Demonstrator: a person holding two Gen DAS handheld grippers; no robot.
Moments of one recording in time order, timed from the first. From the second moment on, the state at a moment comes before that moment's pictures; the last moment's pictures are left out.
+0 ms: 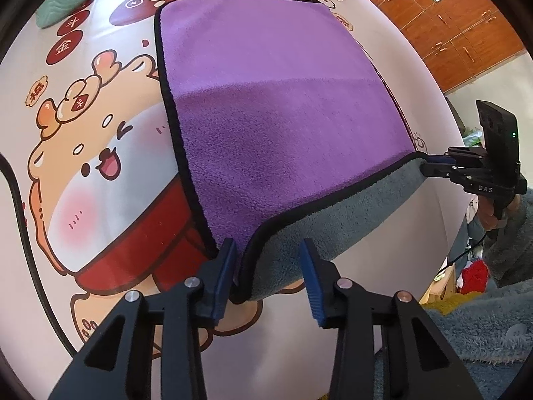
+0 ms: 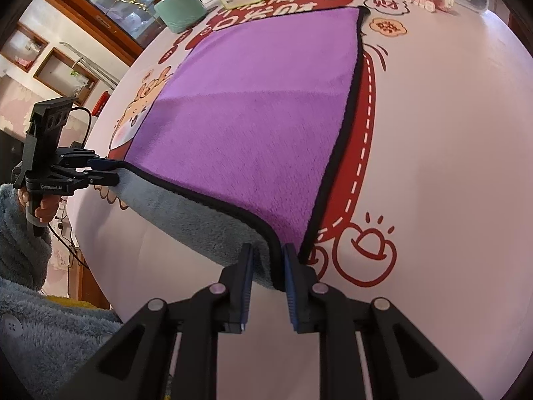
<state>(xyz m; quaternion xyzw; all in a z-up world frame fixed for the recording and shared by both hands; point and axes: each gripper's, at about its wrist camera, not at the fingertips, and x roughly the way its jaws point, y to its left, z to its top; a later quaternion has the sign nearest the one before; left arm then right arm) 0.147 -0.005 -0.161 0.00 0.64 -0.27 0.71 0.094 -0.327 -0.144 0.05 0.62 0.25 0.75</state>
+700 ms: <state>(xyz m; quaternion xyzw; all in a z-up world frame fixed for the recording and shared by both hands) 0.132 -0.008 -0.137 0.03 0.61 -0.23 0.76 0.073 -0.306 -0.120 -0.01 0.57 0.18 0.80</state>
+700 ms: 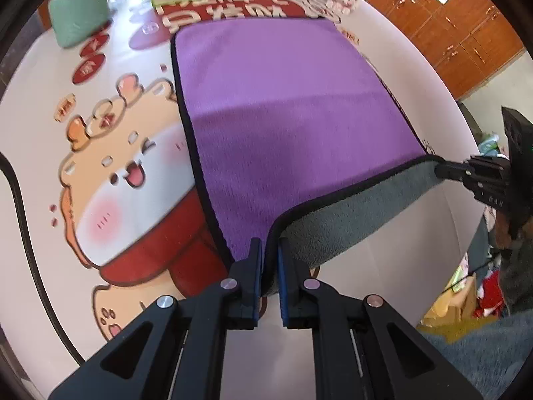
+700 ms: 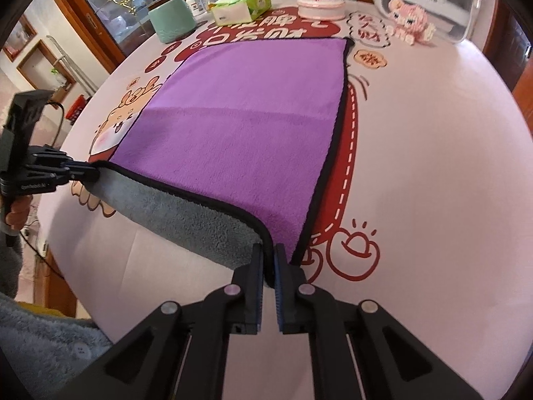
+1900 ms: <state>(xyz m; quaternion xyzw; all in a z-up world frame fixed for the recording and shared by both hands) 0.296 -0.037 -0.073 0.11 0.49 -0.08 0.86 0.260 -0.291 -0.054 -0.02 0.48 0.04 0.88</state>
